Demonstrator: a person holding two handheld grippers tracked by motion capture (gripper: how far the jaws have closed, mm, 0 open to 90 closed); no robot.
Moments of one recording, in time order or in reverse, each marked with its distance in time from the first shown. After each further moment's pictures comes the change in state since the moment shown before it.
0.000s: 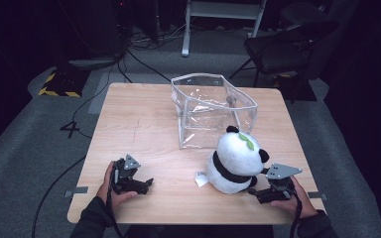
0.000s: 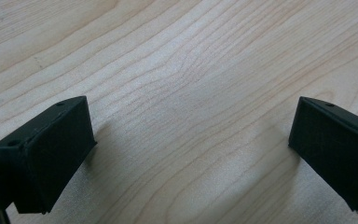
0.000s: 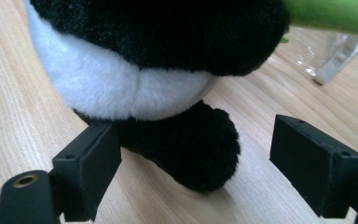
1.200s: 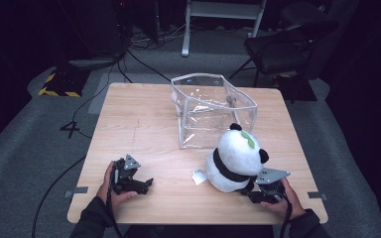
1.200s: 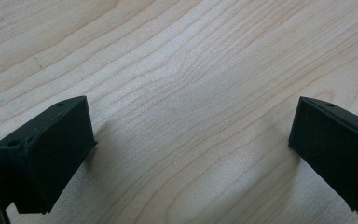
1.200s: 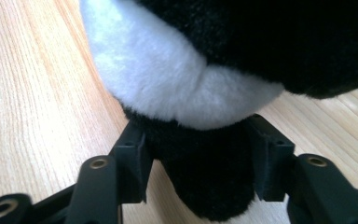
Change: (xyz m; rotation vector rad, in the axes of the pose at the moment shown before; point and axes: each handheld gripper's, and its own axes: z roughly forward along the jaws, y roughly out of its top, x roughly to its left) left arm 0.000 0.000 0.000 0.000 0.000 0.000; right arm 0.016 0.002 0.018 0.023 0.065 -0.064
